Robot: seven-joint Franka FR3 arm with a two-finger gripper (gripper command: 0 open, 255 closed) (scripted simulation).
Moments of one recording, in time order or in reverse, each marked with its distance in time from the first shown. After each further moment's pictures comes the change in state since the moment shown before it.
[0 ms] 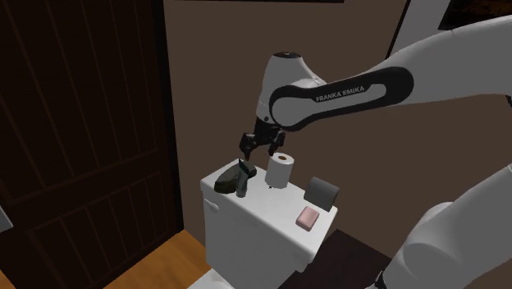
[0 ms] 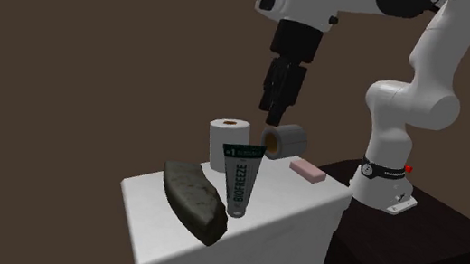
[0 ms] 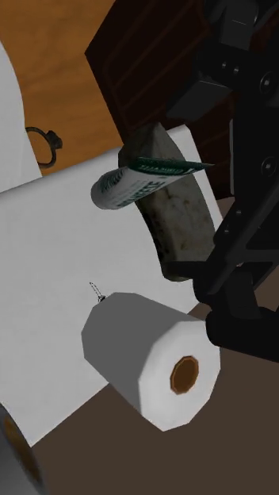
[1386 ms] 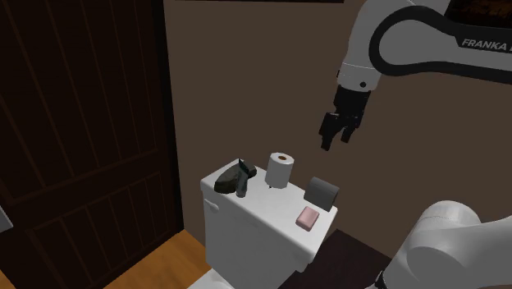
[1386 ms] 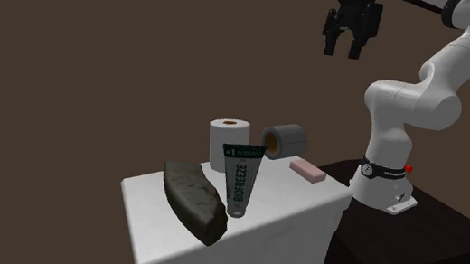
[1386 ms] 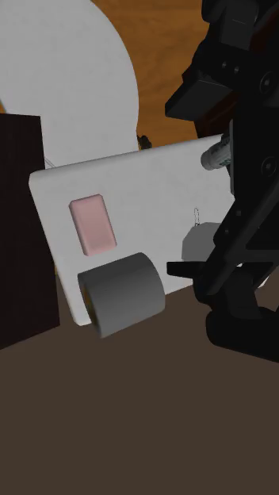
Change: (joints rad) arm 0.067 -0.555 -0.248 -0.076 0.037 -0.652 -0.383
